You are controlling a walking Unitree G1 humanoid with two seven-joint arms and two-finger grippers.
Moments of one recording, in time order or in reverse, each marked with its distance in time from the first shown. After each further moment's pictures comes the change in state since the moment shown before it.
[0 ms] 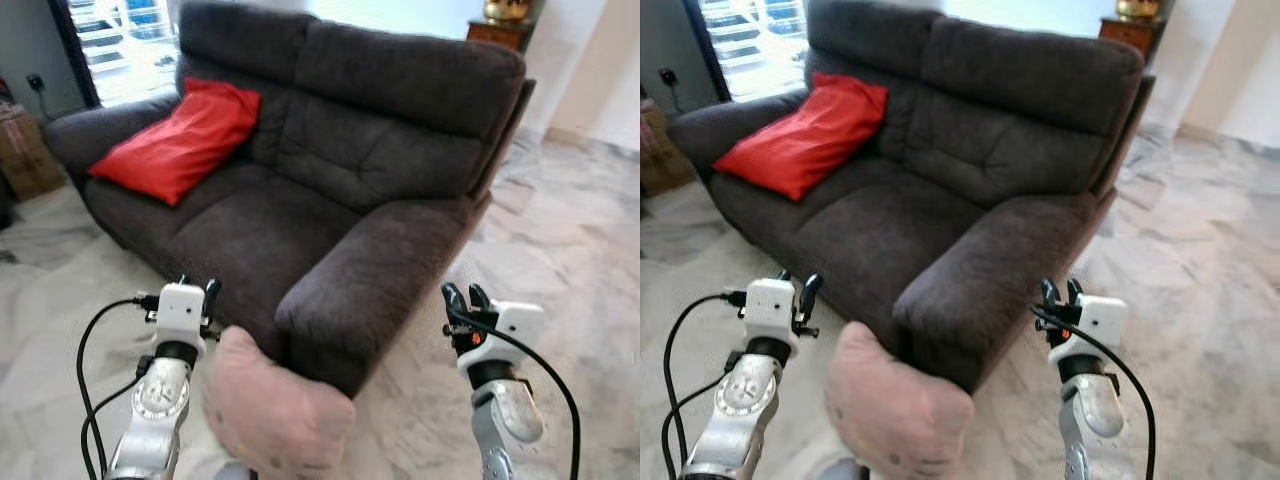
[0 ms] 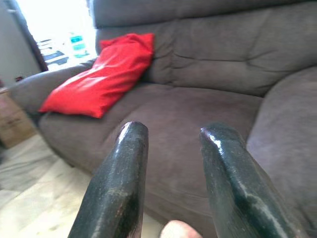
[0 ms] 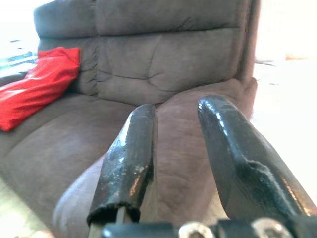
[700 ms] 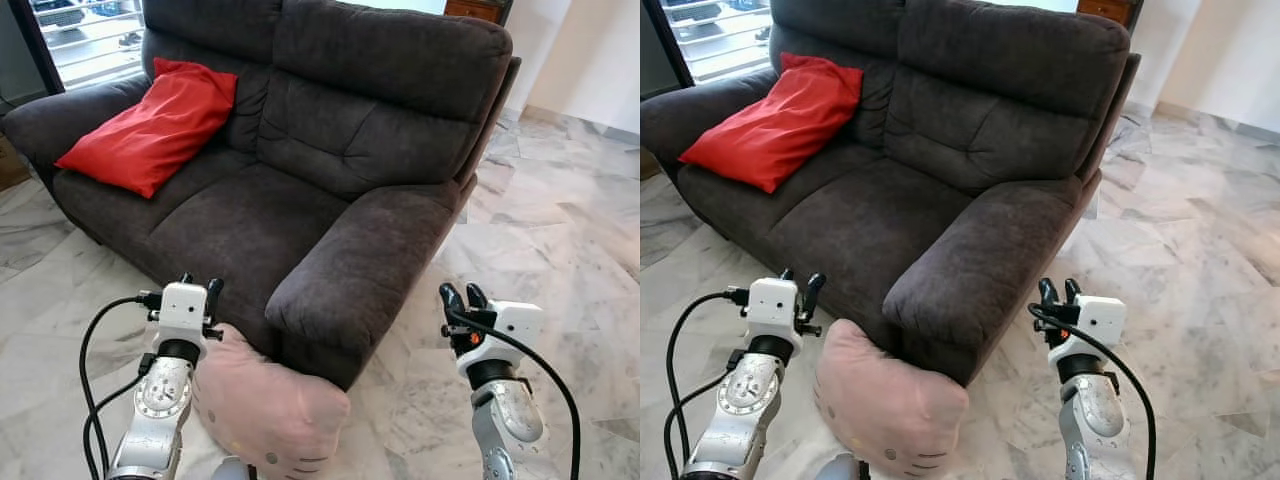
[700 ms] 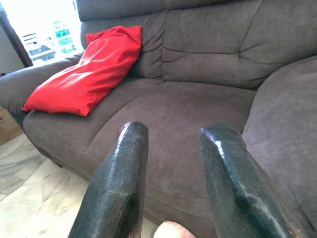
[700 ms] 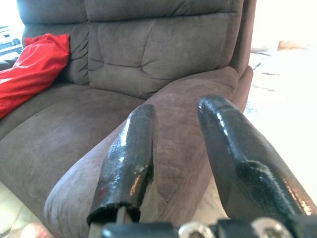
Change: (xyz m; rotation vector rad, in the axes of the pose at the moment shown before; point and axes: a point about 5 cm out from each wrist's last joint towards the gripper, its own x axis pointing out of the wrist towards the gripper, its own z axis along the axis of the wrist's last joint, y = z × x) left arm 0.001 0.000 0.001 0.000 -0.005 0.000; right arm 0.001 0.002 0.000 -0.007 0.008 0.031
